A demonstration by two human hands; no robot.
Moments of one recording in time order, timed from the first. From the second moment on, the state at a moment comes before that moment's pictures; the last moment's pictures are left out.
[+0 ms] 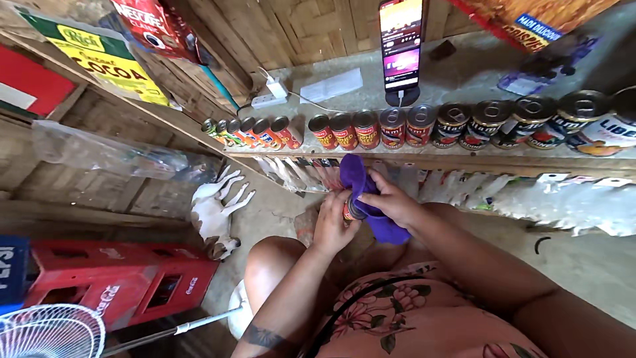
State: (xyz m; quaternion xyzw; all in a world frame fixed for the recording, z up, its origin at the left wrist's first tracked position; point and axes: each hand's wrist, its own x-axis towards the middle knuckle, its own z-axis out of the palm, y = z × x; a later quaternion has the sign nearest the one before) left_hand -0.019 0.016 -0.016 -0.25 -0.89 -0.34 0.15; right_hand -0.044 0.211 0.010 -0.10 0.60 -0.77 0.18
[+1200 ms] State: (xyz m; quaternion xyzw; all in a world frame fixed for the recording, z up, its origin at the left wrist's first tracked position) left_hand -0.012 0.011 -0.011 -0.22 -0.92 -0.29 0.12; right_hand -0.036 0.199 0.008 -0.06 0.58 -0.78 0.23
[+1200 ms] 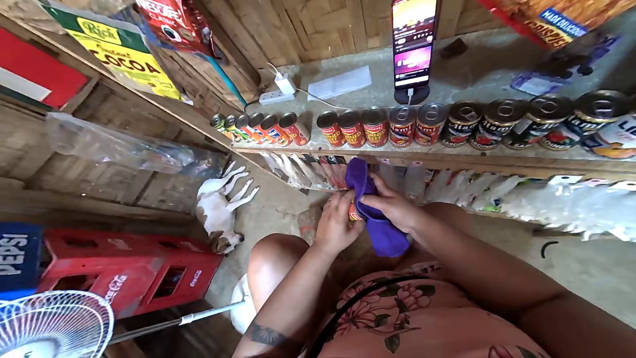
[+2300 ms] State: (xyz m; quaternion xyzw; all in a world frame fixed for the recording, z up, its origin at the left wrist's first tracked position) left_hand -0.021 0.002 0.009 -0.11 -0.74 -0.66 -0.07; right_hand -0.057 0.236 0.009 -0.15 0.55 -0.78 0.26
